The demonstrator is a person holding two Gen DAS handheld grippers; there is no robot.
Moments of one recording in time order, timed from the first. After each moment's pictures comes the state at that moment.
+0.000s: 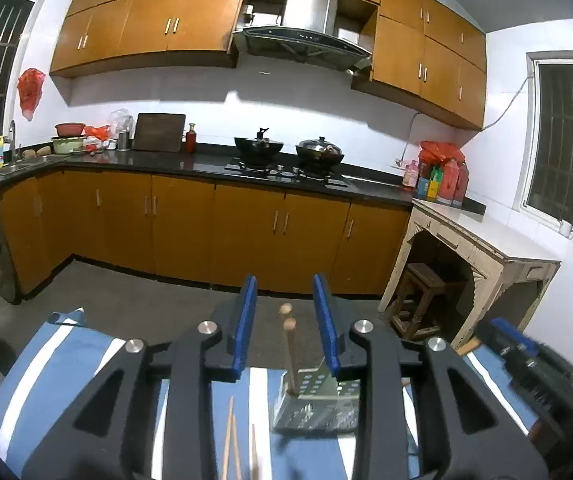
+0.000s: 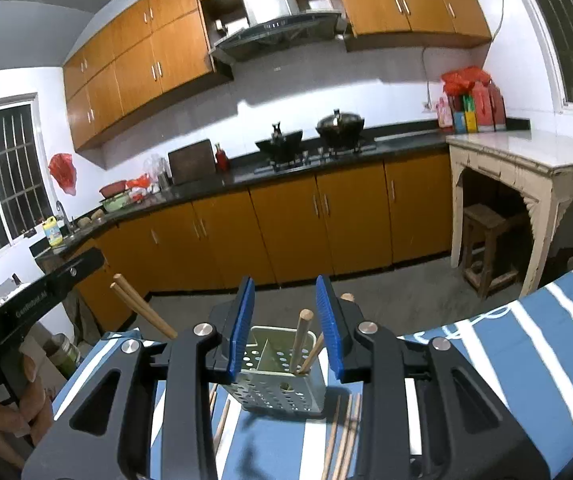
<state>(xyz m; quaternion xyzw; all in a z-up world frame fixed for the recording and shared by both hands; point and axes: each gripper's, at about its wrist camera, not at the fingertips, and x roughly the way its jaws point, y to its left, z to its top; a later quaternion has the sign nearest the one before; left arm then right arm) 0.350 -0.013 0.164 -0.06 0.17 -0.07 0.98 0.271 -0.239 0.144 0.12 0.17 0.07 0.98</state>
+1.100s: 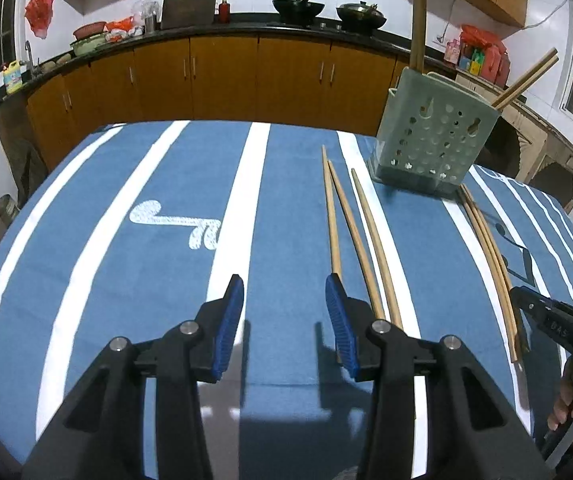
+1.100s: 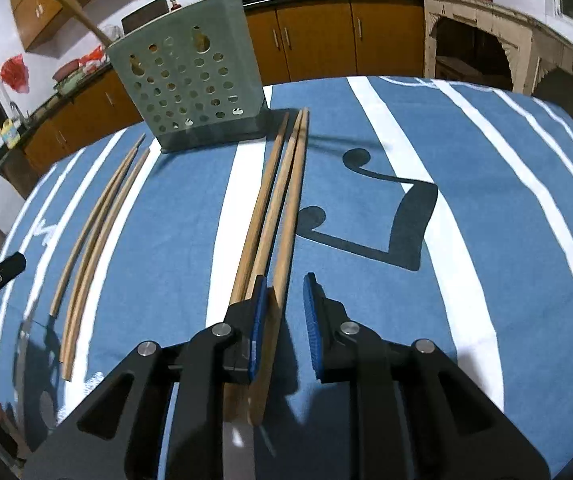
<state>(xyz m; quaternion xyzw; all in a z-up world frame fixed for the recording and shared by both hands) 0.262 0.053 -0.045 -0.03 0.39 -0.03 0.92 0.230 -0.223 -0.073 0.09 0.42 0.03 0.90</state>
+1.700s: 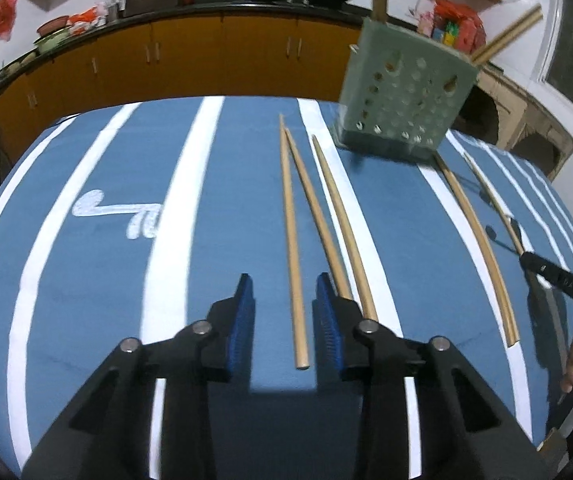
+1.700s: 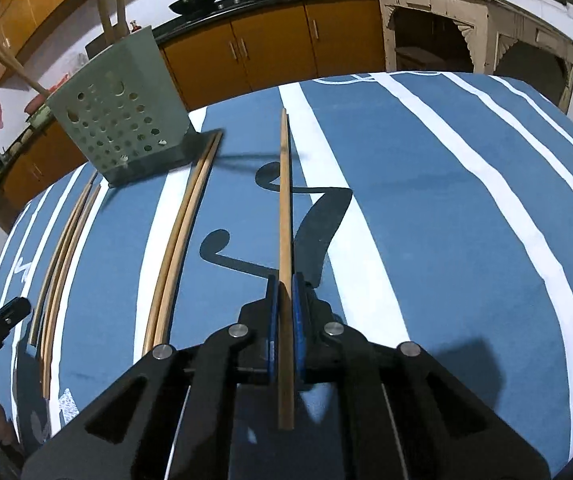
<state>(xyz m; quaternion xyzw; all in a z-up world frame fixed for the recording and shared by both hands) 0.284 0.021 -0.069 -0.01 0.43 -0.08 0.90 0.230 -0.280 -0.077 0.13 0.41 -0.02 0.90</state>
